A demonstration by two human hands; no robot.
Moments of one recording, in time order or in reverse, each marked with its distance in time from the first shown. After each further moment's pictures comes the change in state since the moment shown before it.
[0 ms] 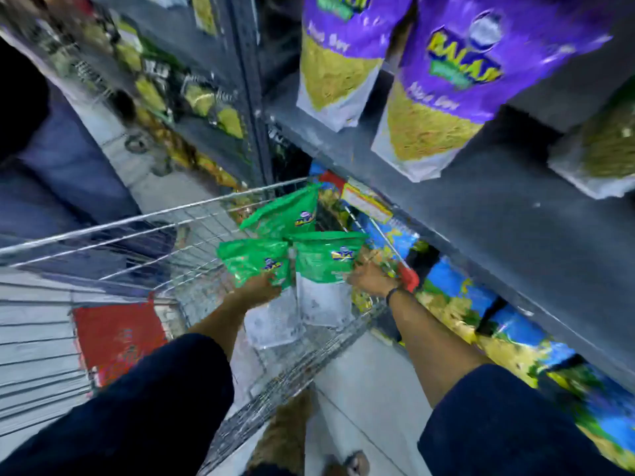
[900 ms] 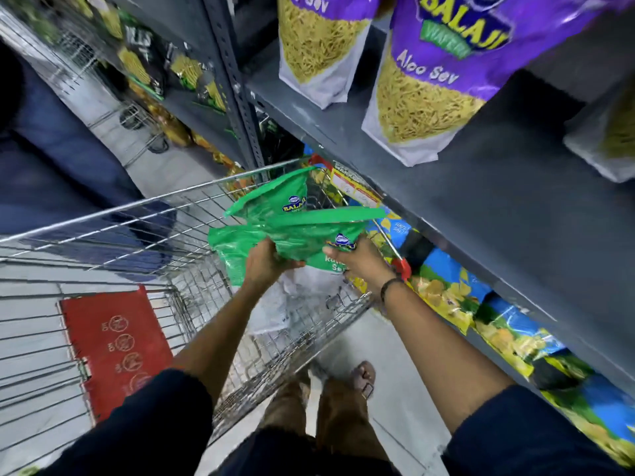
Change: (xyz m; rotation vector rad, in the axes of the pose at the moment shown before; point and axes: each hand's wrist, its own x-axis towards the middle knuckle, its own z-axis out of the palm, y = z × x) left_hand -0.041 0.078 -0.021 -0.423 0.298 -0.011; right_hand -0.011 -0.012 -0.013 0.582 0.045 -0.159
